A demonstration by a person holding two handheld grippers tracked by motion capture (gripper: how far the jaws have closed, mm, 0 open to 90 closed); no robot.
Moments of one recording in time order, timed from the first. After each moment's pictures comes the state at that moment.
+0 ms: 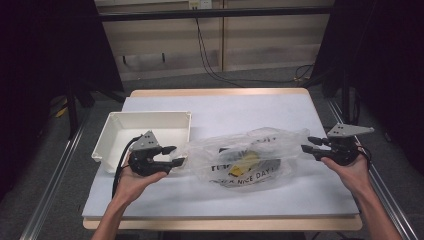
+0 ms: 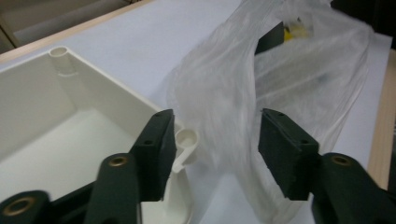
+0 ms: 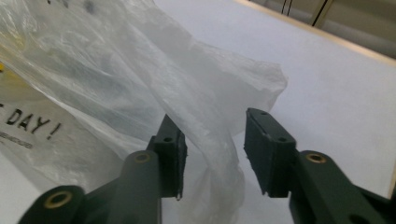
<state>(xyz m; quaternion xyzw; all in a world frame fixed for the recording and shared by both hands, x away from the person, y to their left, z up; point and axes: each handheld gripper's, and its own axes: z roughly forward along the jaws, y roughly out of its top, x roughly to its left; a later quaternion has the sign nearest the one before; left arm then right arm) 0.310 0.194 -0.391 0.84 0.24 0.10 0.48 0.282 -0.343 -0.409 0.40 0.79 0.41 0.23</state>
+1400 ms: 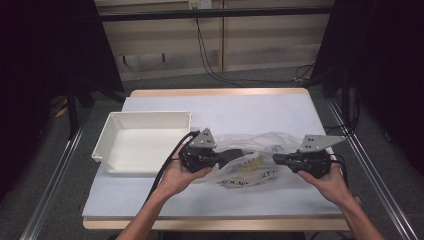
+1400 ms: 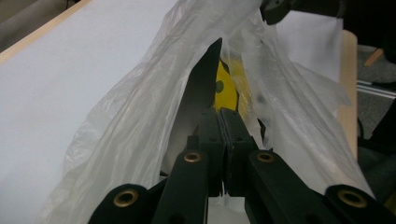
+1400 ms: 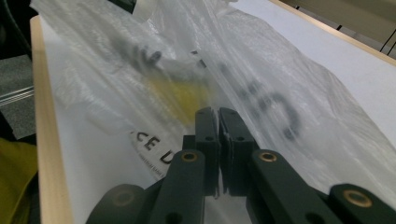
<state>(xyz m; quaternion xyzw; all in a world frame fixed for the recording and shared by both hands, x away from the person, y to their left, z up) 0.311 0.066 -0.378 0.89 0.13 0.06 0.43 0.264 -0.261 -0.398 0.27 0.83 0.46 0.15</state>
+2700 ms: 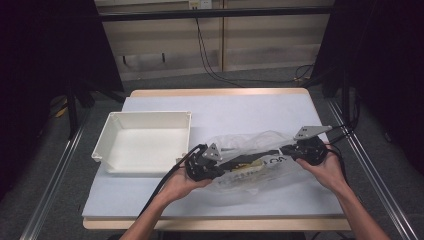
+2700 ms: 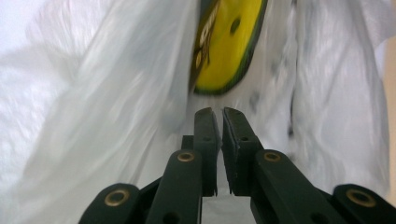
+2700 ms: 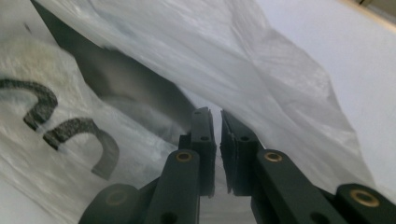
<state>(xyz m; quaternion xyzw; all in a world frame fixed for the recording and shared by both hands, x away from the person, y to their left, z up) 0.313 0.063 -0.438 0.94 0.13 0.04 0.32 0.306 -0.283 -0.432 0.36 0.85 0.33 0.19</state>
